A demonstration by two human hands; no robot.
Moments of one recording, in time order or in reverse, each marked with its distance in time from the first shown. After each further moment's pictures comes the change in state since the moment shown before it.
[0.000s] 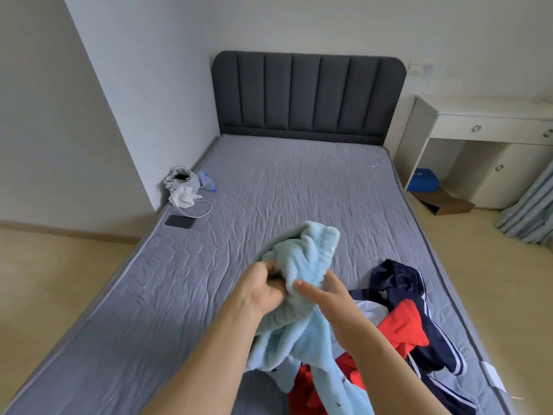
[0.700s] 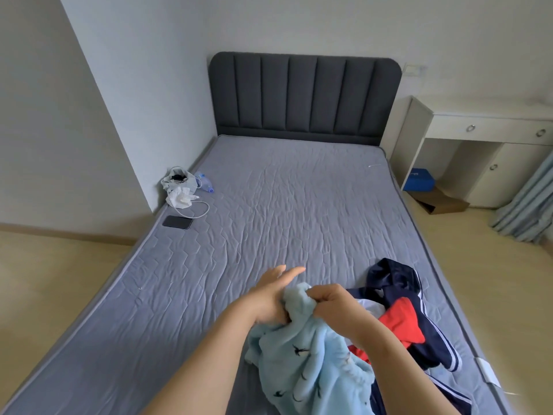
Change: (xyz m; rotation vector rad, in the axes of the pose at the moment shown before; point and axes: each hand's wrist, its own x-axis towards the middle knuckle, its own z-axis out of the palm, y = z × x) left_hand 0.018 -0.007 -0.034 2.056 -0.238 0.295; right_hand -0.001 0.002 -0.015 -0.630 -0.080 0.020
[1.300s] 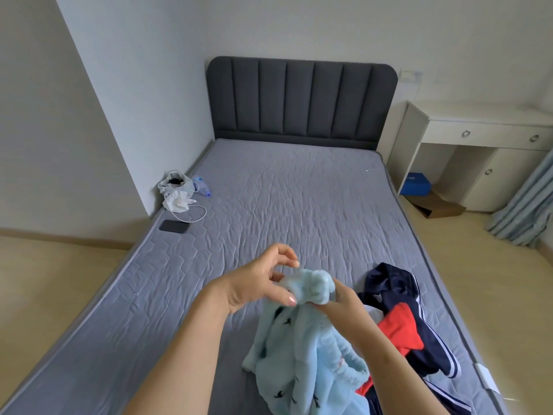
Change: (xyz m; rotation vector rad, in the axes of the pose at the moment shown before) left_hand -0.036 0.024 -0.049 -0.566 -0.019 0.244; right_hand -0.004 -0.004 -0.005 0.109 0.223 0.019
